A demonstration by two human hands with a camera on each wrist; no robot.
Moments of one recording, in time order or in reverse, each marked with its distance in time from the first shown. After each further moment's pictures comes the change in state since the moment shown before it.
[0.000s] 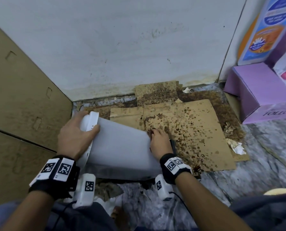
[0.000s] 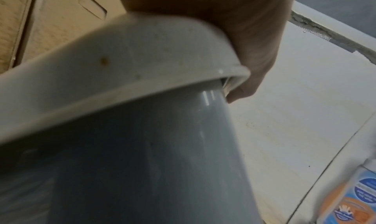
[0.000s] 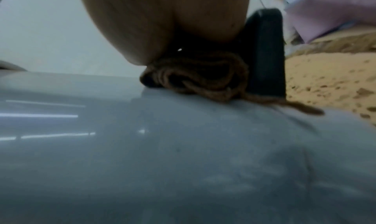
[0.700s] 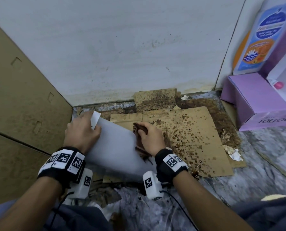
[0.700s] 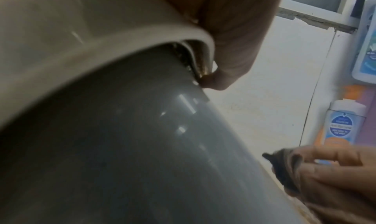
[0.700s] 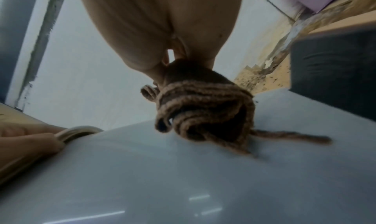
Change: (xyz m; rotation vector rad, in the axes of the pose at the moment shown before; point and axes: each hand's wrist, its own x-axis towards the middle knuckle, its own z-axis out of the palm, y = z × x) left_hand 0.020 0.016 0.002 0.276 -0.022 0.095; right_hand -0.017 -0.061 -0.047 0.390 0.086 -0.159
